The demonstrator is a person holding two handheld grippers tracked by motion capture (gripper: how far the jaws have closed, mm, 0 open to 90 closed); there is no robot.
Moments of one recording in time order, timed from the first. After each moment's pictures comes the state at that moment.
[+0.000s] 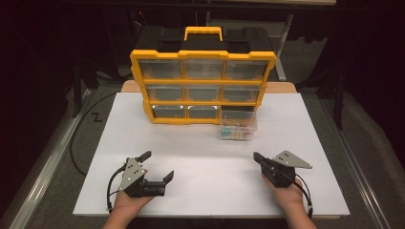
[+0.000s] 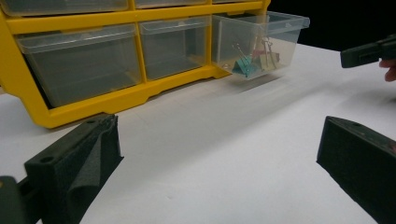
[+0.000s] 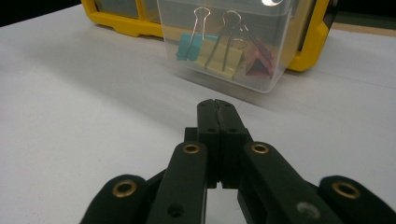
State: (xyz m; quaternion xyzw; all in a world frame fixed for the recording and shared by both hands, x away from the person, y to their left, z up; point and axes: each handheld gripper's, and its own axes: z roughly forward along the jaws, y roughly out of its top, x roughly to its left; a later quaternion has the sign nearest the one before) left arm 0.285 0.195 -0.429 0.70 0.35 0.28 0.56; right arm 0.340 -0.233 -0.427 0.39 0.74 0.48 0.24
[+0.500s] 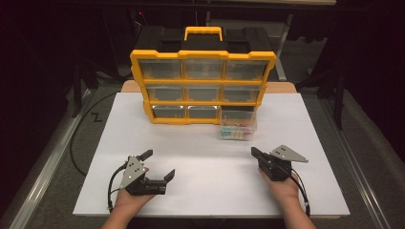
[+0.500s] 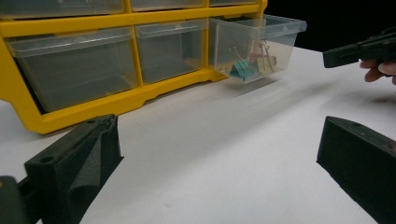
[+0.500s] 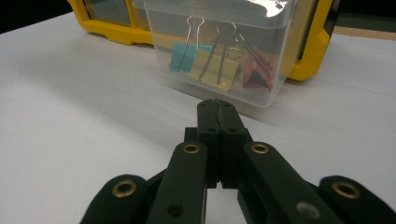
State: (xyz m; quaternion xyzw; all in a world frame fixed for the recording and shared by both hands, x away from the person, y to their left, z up) left arm 0.290 0.192 -0.430 0.70 0.34 0.28 0.56; right arm 0.357 -0.227 -0.426 0.40 0.74 0.49 0.24
